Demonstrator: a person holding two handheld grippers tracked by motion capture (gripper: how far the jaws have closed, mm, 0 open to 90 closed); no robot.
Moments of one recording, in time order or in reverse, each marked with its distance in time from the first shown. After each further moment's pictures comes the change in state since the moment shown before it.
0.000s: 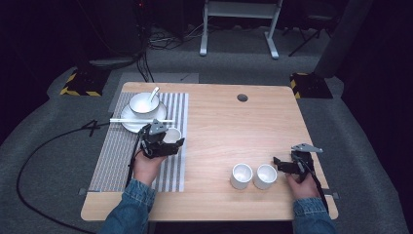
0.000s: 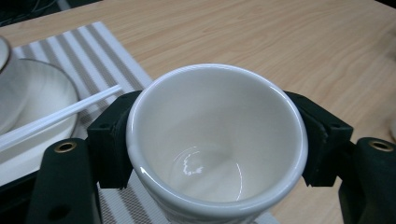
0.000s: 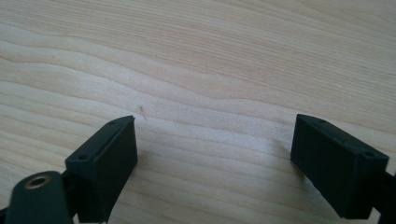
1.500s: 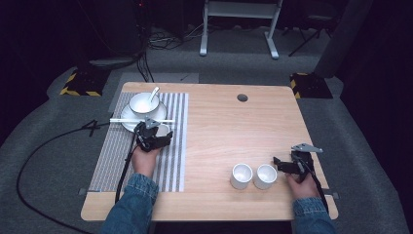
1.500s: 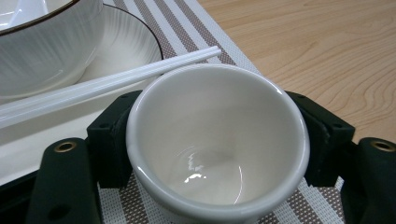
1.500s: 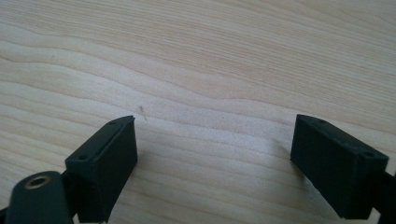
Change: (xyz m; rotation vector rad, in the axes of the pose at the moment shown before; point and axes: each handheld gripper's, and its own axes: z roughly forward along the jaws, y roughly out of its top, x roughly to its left) left arm 0.047 -0.028 0.047 0.024 0.173 -0.115; right arm 0.000 0.000 0.000 -0.002 -0.001 0.000
